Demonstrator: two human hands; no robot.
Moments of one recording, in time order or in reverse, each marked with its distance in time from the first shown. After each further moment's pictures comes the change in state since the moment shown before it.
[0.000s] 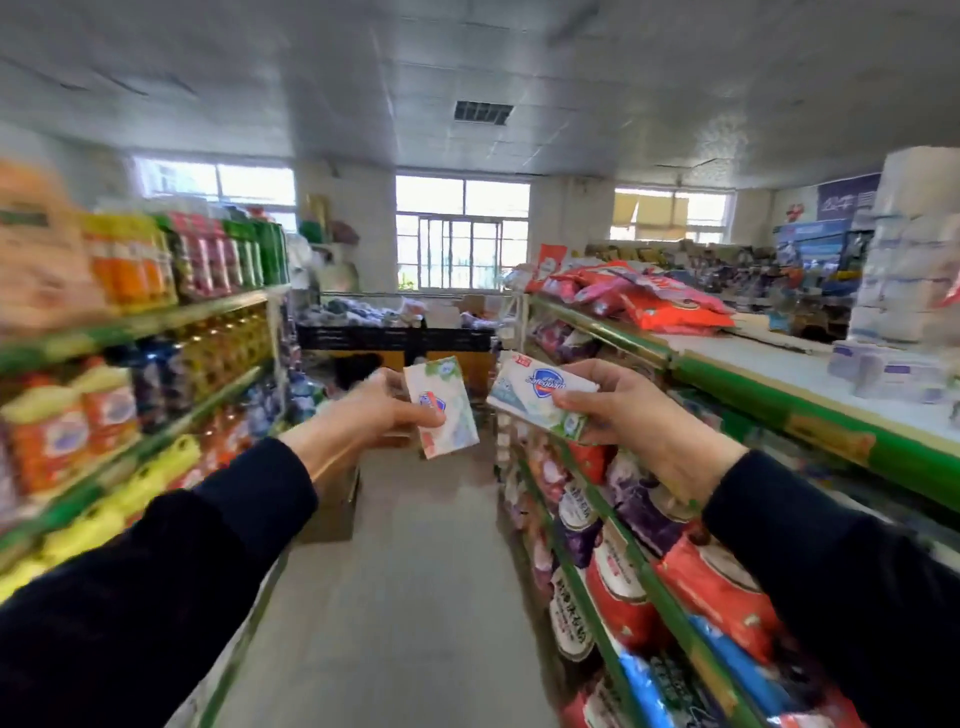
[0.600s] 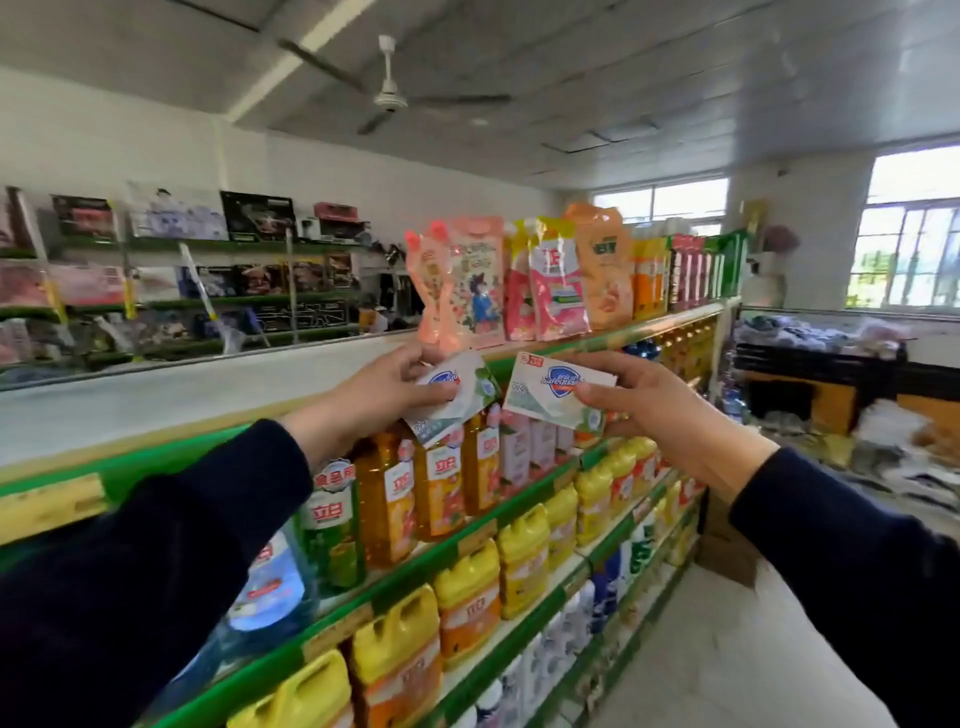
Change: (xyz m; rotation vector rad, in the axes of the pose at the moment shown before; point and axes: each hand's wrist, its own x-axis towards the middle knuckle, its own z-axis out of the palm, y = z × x) left_hand -0.399 -0.033 -0.398 0.311 0.742 -0.096; right_hand -0.037 -0.117 0.499 0.158 -0.859 -0.323
